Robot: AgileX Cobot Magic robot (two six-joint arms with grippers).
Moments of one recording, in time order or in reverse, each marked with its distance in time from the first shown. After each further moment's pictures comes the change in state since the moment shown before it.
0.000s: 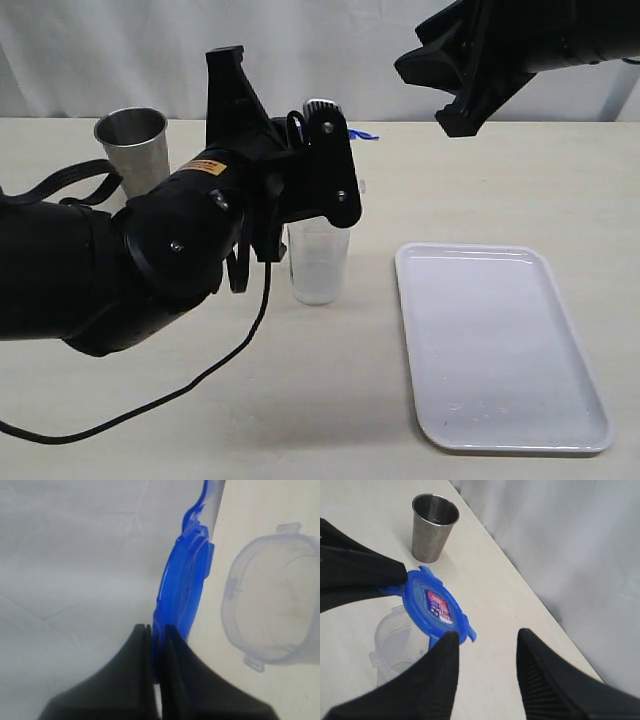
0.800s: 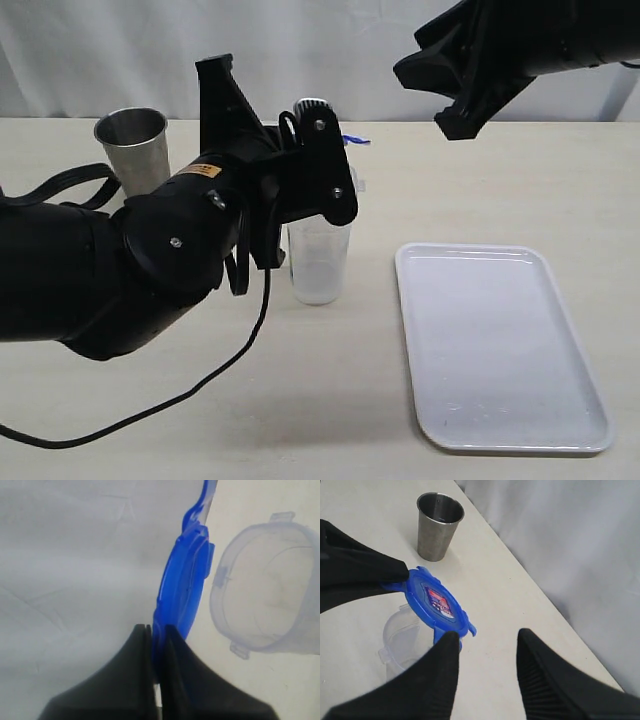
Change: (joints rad) left arm -0.002 0.000 0.000 -0.084 -0.001 0.002; right arm 0.000 0.000 0.010 0.000 0.012 0.020
